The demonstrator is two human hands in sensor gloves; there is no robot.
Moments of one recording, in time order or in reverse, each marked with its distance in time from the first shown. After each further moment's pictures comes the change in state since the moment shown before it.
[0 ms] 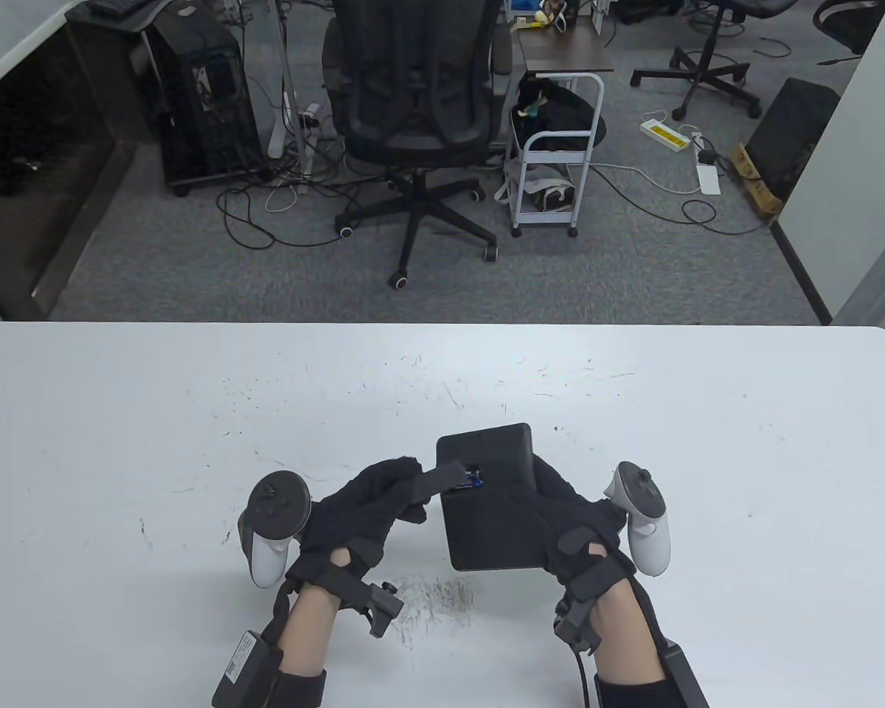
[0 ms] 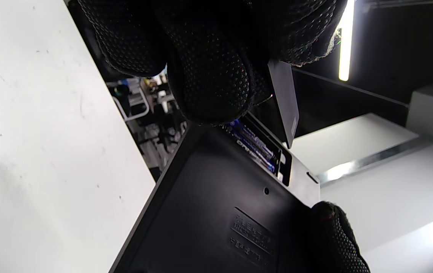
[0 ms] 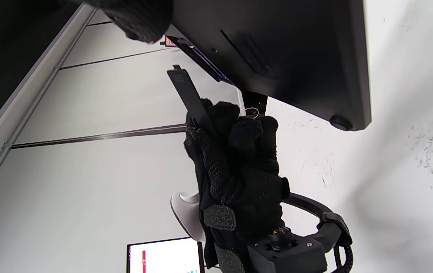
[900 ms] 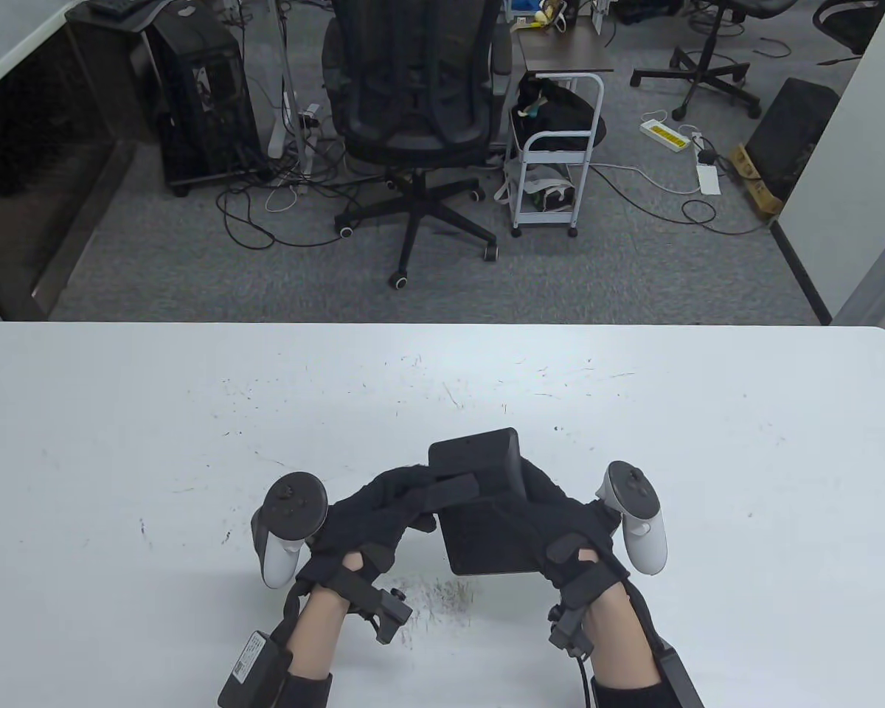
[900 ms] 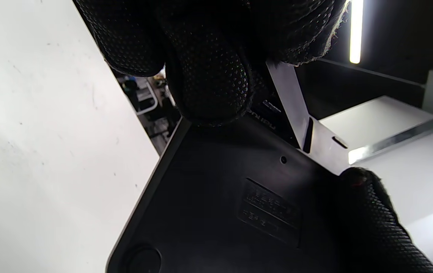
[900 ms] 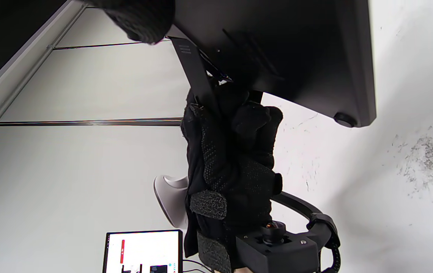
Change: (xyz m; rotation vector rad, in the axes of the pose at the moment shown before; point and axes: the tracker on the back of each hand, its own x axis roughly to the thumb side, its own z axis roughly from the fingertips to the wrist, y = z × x) left_hand 0.002 -0.012 0.000 -0.020 0.037 -0.078; right_hand 0.006 0.010 0.000 -0.004 0.010 0.107
